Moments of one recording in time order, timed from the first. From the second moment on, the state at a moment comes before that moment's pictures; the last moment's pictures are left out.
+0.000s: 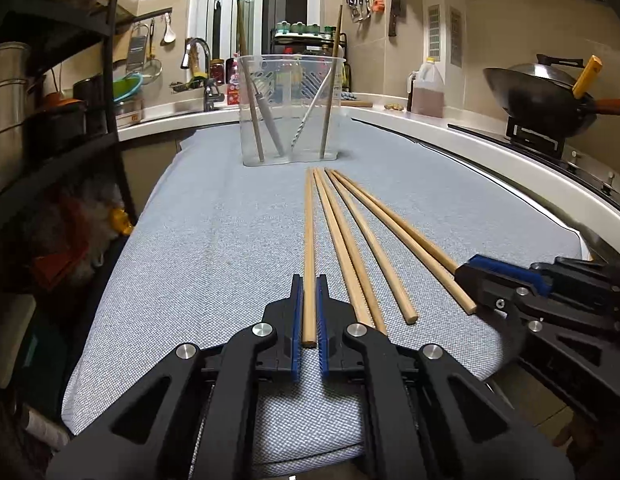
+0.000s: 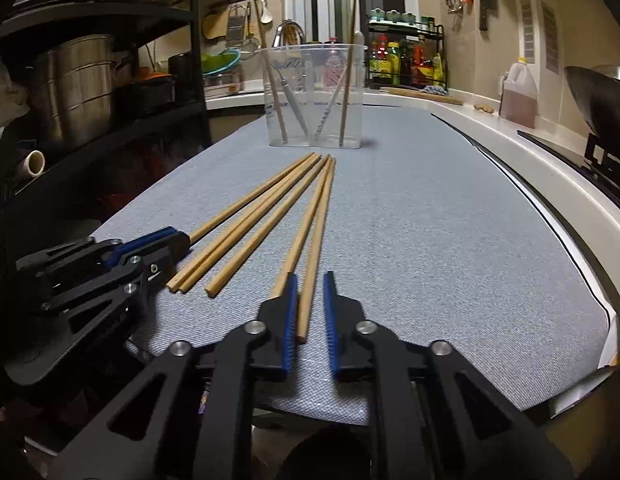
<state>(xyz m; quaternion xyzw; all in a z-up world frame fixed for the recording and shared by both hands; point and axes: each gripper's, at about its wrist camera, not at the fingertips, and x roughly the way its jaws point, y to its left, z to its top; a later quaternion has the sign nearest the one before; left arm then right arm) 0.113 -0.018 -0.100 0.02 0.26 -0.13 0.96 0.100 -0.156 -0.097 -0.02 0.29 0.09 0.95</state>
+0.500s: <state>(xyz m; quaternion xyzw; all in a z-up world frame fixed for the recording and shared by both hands) 0.091 -0.008 -0.061 0.02 0.22 -0.14 0.97 0.088 -0.168 -0.058 -0.02 0.26 0.08 0.96</state>
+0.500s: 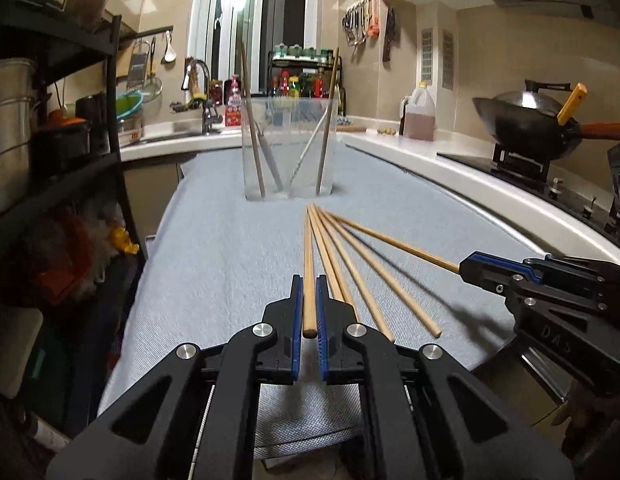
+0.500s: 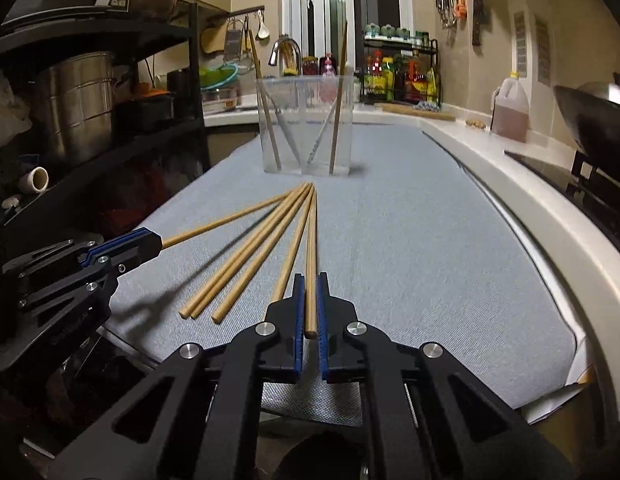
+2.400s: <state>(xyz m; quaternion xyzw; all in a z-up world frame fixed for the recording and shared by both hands) 0.201 -0.002 0.143 0.05 0.22 -0.18 0.96 0.207 -0.173 0.142 0.00 0.19 0.12 0.97</state>
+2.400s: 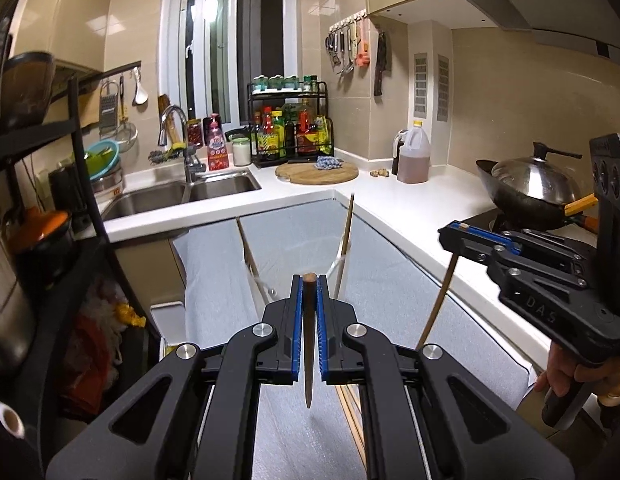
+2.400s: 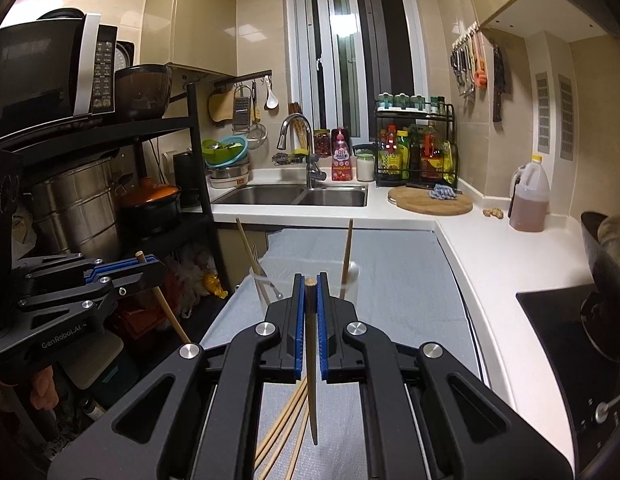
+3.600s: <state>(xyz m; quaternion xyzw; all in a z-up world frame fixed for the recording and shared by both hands) 0.342 -0.004 0.178 0.03 0.18 -0.17 0.97 0.344 -0.152 0.191 0.01 0.12 0.10 0.99</state>
